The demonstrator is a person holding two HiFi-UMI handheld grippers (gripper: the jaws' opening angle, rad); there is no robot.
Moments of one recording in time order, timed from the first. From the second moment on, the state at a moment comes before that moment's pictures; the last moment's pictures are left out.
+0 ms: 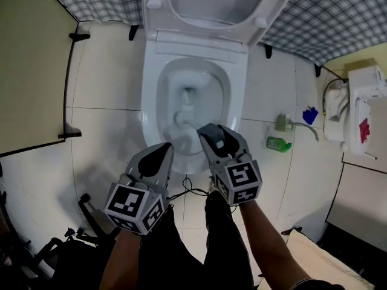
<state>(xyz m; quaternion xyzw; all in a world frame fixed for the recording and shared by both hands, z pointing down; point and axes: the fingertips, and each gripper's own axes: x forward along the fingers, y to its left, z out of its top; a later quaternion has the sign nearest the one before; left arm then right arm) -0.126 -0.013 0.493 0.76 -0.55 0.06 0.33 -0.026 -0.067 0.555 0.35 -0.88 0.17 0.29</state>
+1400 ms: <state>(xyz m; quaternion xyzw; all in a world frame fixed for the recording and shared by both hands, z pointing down) -0.108 -0.002 0.499 0.76 -0.54 0.06 0.34 -0.005 -0.071 0.574 0.33 -0.84 0.18 0.39</state>
